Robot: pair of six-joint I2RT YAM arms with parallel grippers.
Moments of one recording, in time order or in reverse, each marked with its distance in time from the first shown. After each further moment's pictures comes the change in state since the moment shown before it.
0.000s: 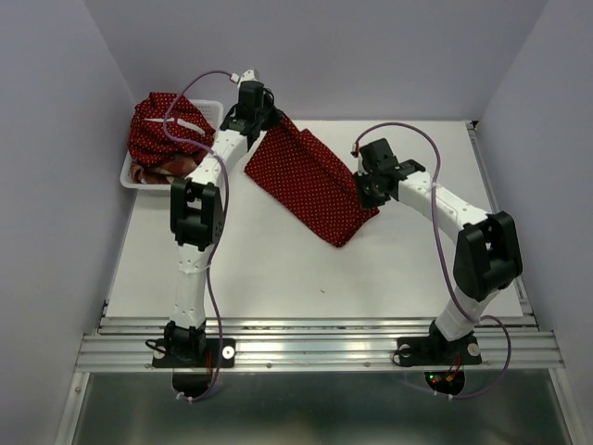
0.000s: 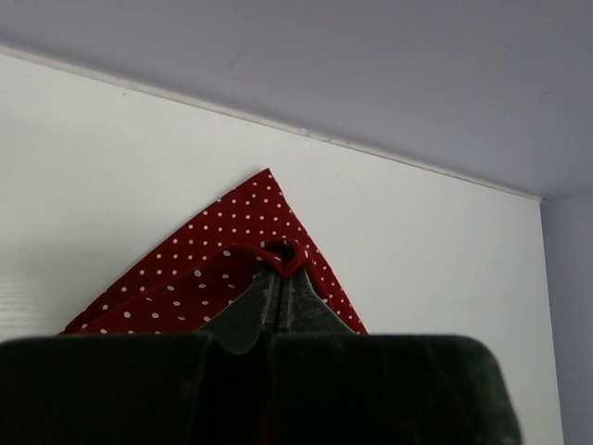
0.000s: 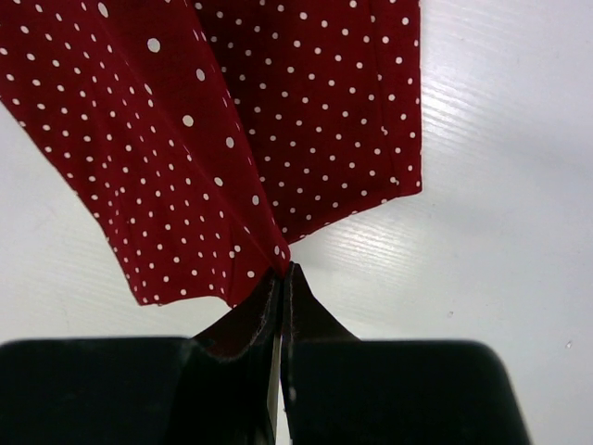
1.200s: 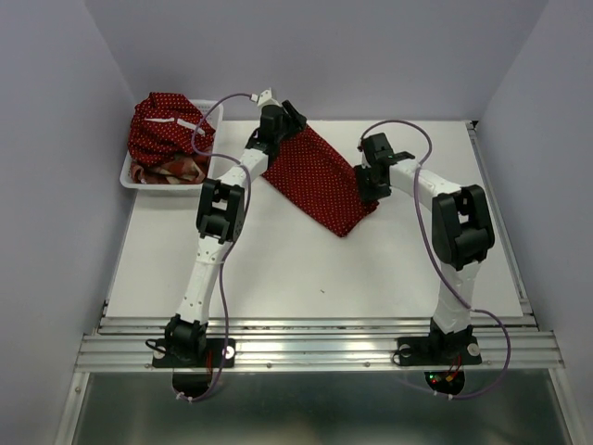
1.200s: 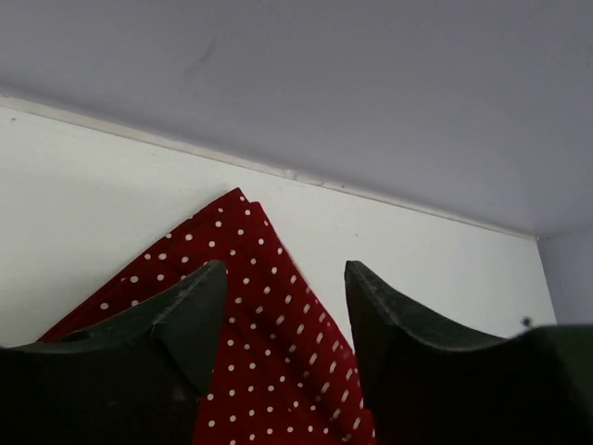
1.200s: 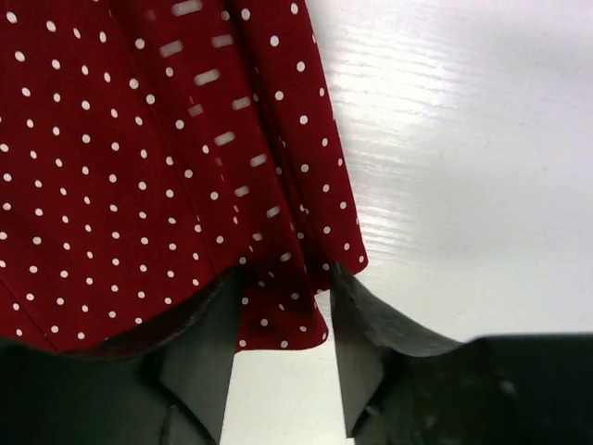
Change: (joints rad) left arm -0.054 0.369 0.169 0.390 -0.028 -0.069; right arm -0.104 0.293 0.152 0.075 0.049 0.001
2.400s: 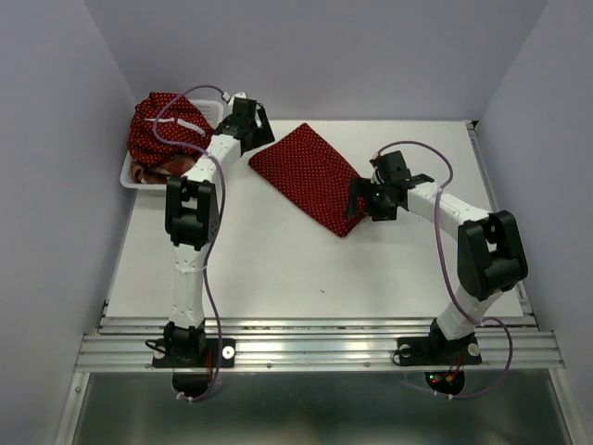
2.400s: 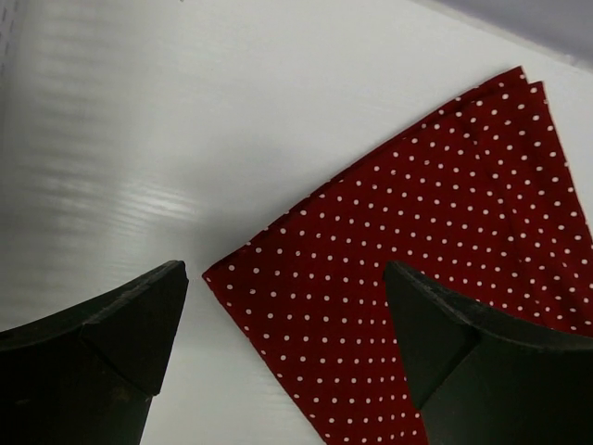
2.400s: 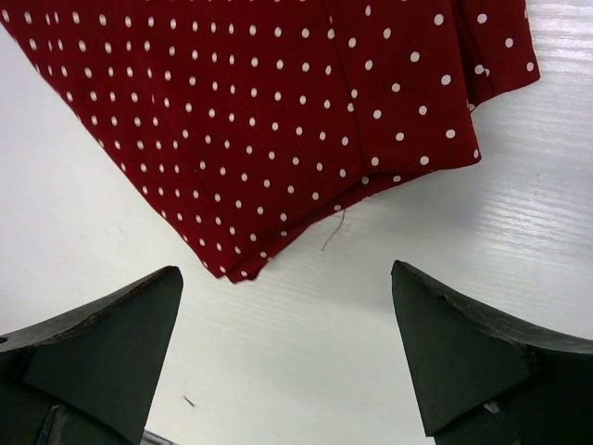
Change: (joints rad) left arm 0.087 -0.382 -0.285 -0.563 -0.163 0.253; right arm 0.000 -0.298 -0.341 0.119 -0.322 0.267
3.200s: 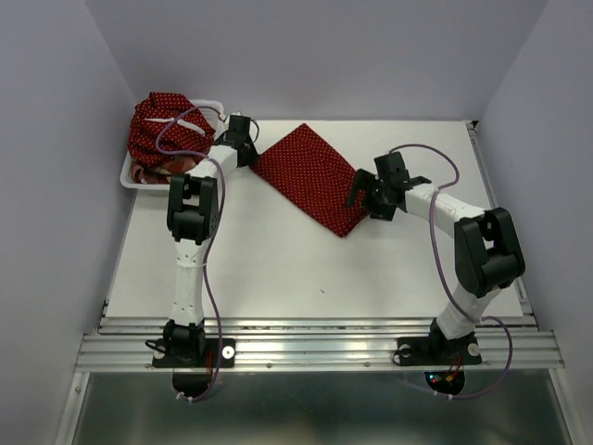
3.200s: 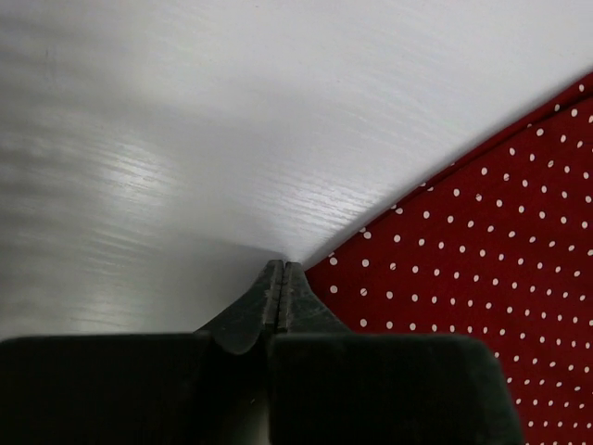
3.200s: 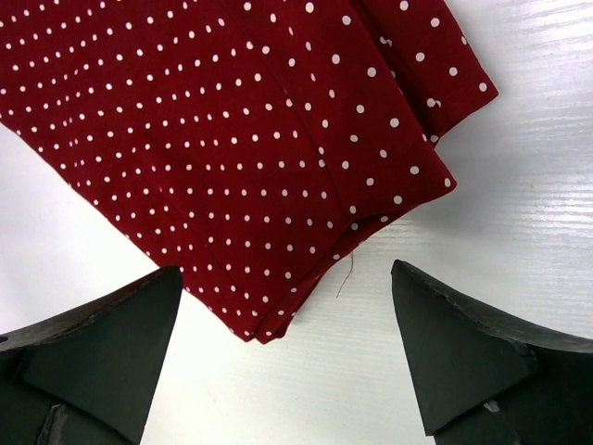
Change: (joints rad) left arm 0.051 0.127 -0.065 0.084 0.059 -0.037; right arm 0.000 0.022 -0.026 0.123 0.122 0.268
